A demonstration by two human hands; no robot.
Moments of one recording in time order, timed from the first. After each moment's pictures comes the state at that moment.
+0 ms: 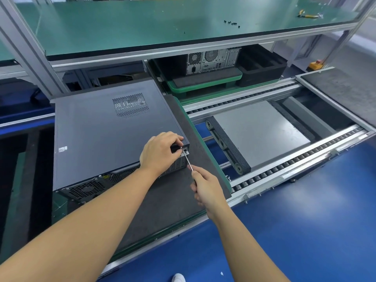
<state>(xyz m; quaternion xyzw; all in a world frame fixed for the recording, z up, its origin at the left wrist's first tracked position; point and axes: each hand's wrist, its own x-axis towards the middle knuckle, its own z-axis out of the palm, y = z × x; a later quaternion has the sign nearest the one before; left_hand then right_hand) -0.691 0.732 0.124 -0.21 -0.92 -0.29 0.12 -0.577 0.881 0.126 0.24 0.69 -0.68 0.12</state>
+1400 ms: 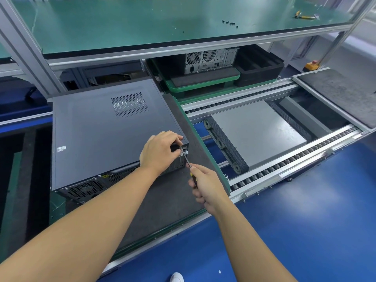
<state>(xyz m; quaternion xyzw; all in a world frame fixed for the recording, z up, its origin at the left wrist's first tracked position) -0.694 0.732 0.121 -0.22 -0.92 -0.29 0.13 -0.586 0.883 0.130 0.25 0.64 -0.71 0.15</state>
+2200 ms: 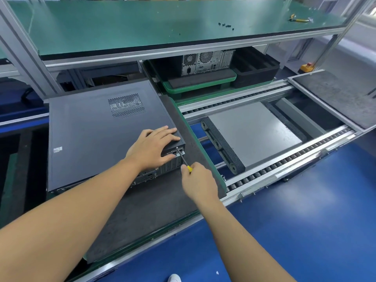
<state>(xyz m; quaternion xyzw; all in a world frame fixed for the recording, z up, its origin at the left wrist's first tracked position) -0.717 0.705 0.124 -0.34 -0.93 -0.10 0.06 -0.592 0.866 0.148 0.19 0.92 -0.32 0.09</state>
